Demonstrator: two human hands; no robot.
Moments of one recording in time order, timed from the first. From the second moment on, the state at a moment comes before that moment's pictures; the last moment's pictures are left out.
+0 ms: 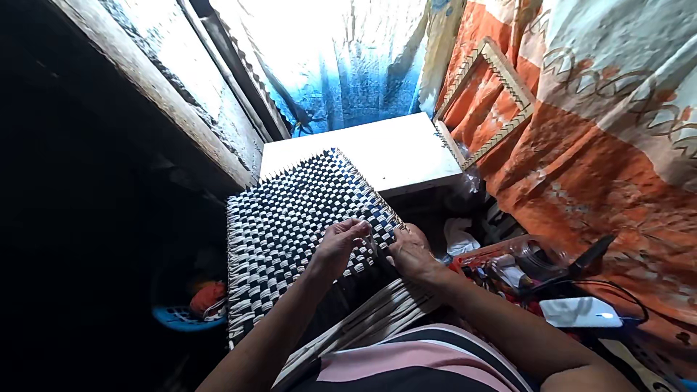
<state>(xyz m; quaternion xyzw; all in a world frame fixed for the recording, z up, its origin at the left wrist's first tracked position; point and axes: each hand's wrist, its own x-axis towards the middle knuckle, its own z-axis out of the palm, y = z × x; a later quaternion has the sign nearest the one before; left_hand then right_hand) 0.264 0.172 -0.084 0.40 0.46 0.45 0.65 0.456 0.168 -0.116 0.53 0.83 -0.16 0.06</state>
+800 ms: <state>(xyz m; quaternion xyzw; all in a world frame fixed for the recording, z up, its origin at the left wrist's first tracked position) 0.304 0.145 -0.190 0.73 0.50 0.33 0.34 0.476 0.172 -0.124 0.50 0.85 -0.14 -0.02</state>
